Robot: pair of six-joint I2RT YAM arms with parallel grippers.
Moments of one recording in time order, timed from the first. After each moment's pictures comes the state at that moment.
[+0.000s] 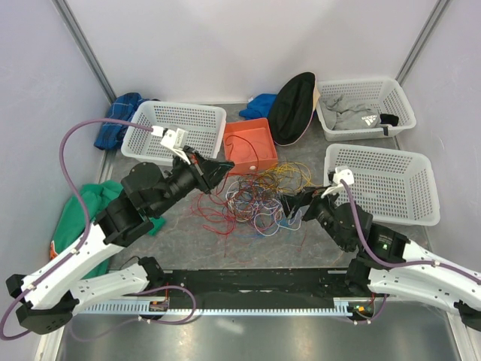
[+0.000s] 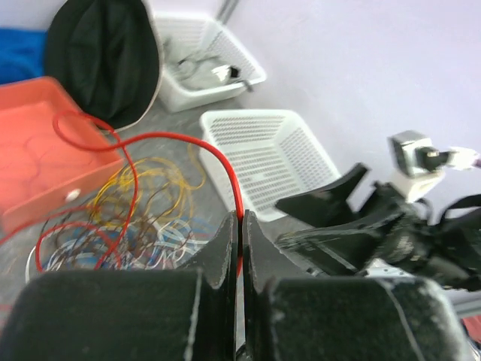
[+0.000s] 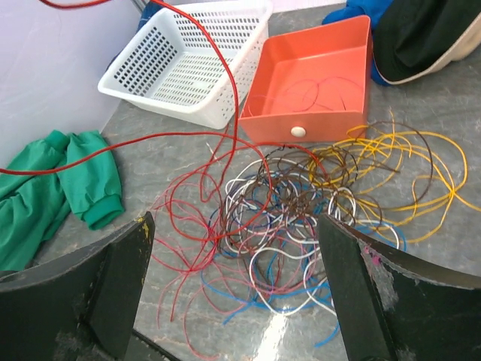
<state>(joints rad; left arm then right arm) -0.91 0.83 1.05 -0.23 -0.15 -0.55 1.10 0.60 0.67 -0.25 0.60 0.54</state>
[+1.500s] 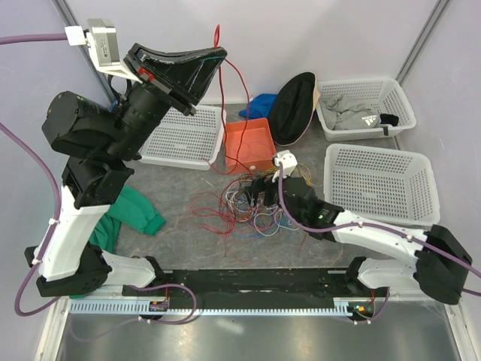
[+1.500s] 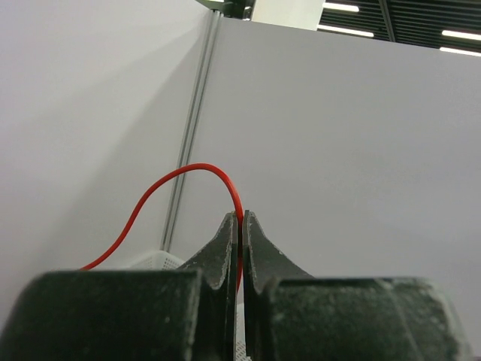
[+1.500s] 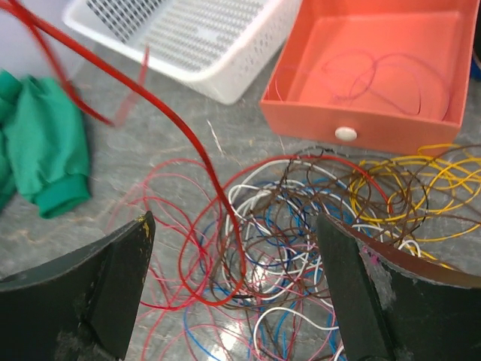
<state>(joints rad) -0.91 1.30 2.08 -0.20 -0.04 -0.28 0.94 1.18 0.69 0.25 0.31 0.42</state>
